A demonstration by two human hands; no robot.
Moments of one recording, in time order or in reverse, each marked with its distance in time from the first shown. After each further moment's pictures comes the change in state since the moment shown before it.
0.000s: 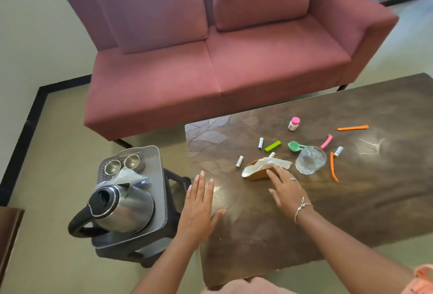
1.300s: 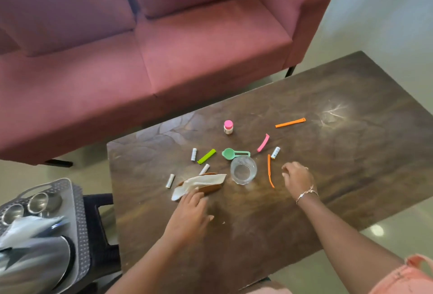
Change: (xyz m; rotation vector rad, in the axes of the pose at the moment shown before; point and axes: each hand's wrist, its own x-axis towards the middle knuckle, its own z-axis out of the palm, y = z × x) left_hand 0.144 0.171 0.019 -0.107 -0.076 0.366; right_hand 0.010 0.261 -0.005 0.259 -0.024 0.638
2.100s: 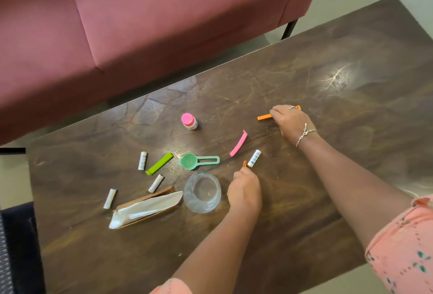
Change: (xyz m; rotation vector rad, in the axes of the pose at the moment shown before) left_hand 0.251 0.150 0.100 -0.163 -0.247 -0.483; right_hand 0.232 0.081 0.026 -0.321 0.010 -0.630
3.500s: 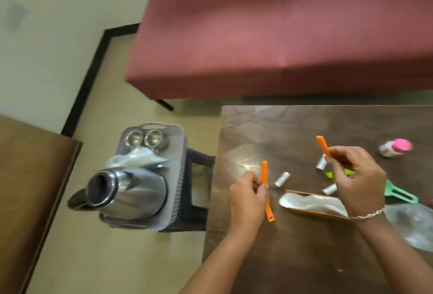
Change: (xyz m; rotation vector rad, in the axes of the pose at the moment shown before) left_hand -0.166 -0.363 -0.128 -0.903 0.568 -0.356; right_hand 0.019 -0.423 -0.071 0.743 0.377 0.052
